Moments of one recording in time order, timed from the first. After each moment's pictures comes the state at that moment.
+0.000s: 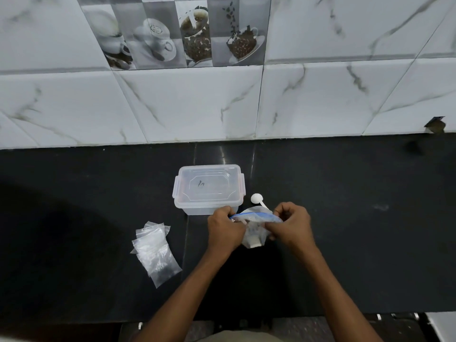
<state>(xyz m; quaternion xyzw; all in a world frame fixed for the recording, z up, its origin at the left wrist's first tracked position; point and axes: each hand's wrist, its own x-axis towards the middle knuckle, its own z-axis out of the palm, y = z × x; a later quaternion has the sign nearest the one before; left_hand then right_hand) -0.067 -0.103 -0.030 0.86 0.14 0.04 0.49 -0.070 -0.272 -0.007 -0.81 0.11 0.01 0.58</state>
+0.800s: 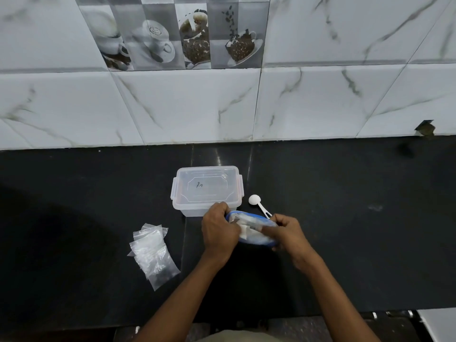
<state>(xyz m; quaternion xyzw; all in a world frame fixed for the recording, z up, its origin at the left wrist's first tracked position) -0.070 -0.096 -0.030 0.88 0.09 0.14 0.44 -0.080 -0.273 -0.017 -0.72 0.13 0.16 0.66</state>
